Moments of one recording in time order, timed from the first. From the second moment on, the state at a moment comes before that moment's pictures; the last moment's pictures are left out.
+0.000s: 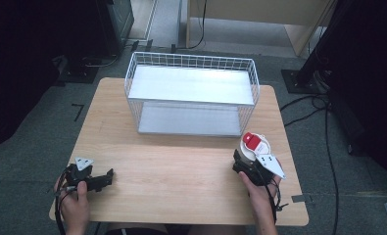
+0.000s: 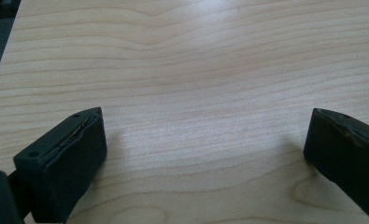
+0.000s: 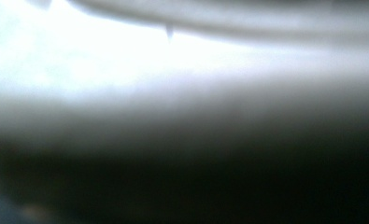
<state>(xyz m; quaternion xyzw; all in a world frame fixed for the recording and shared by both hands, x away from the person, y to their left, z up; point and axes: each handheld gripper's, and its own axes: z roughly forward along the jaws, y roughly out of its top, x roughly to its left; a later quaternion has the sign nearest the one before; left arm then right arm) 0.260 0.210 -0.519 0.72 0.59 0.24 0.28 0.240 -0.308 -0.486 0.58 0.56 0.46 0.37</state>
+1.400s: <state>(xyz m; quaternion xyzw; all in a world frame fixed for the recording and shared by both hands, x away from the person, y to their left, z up) 0.260 0.211 -0.519 0.72 0.59 0.24 0.28 0.277 -0.261 -0.372 0.50 0.56 0.52 0.40</state>
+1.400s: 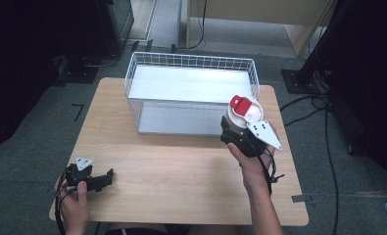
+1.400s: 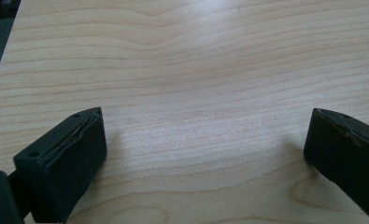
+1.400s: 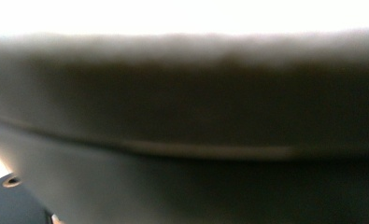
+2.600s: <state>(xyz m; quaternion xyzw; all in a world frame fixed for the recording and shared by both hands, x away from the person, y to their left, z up) 0.260 0.210 -0.519 0.72 0.59 0.24 0.28 0.339 -0.226 -0.302 0.48 0.56 0.54 0.41</state>
